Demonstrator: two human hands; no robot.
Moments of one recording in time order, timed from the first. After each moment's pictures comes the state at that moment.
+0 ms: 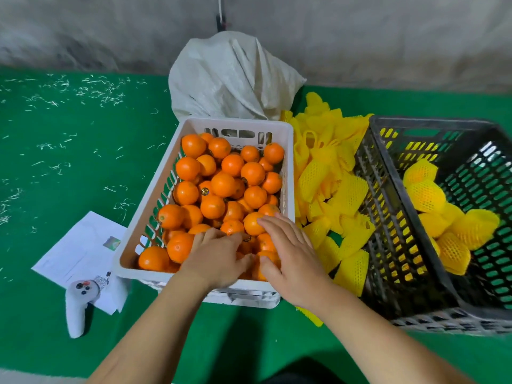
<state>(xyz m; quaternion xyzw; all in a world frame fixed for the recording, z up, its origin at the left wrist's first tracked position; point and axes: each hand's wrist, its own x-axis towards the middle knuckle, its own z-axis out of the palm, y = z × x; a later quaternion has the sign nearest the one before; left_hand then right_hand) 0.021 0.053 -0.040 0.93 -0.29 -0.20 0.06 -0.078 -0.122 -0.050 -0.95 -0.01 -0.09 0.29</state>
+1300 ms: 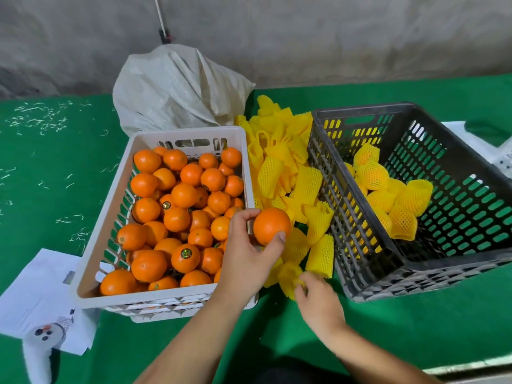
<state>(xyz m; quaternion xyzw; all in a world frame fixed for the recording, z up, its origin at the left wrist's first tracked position) -0.051 -0.037 -0.024 0.72 -0.22 -0.15 0.64 -0.177 -0.160 -0.138 -0.89 0.35 -0.01 0.29</state>
